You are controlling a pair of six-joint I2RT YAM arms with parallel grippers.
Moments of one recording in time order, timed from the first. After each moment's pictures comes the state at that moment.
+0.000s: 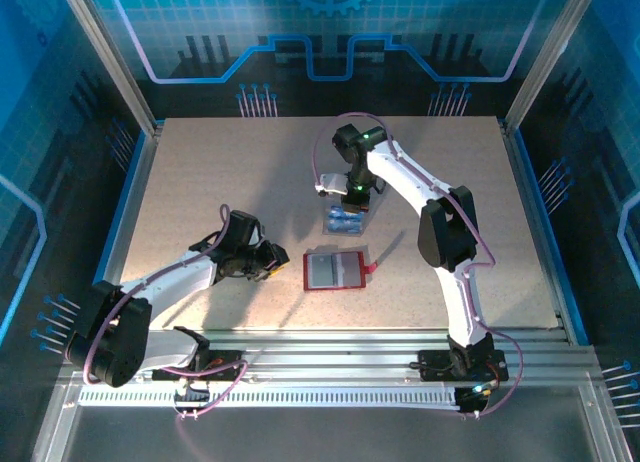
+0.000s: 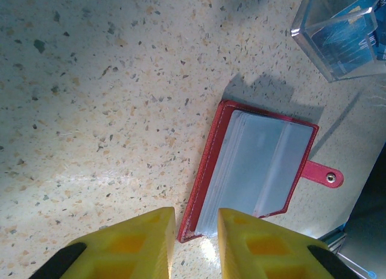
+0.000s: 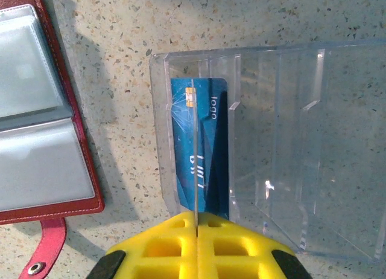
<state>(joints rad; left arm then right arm) -0.38 1.28 0.57 -0.27 0.42 -1.00 0.51 2.21 2.04 -1.32 -0.14 -0.89</state>
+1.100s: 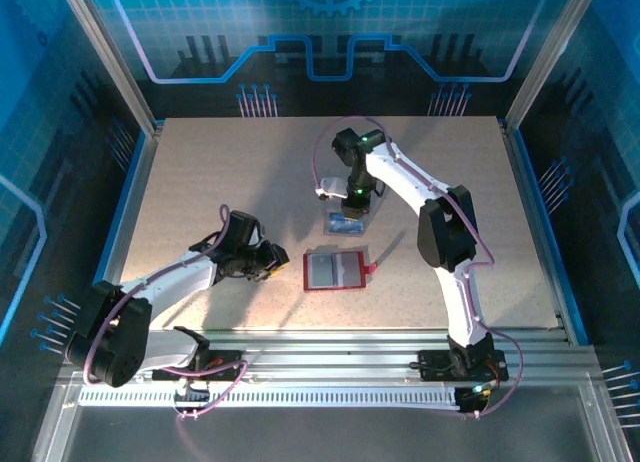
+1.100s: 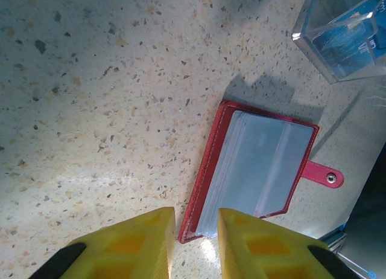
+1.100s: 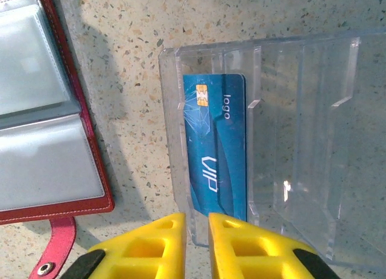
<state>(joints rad) -0.37 1.28 0.57 -0.26 0.42 -1.00 0.52 2.22 2.01 -1.32 -0.14 -0.87</state>
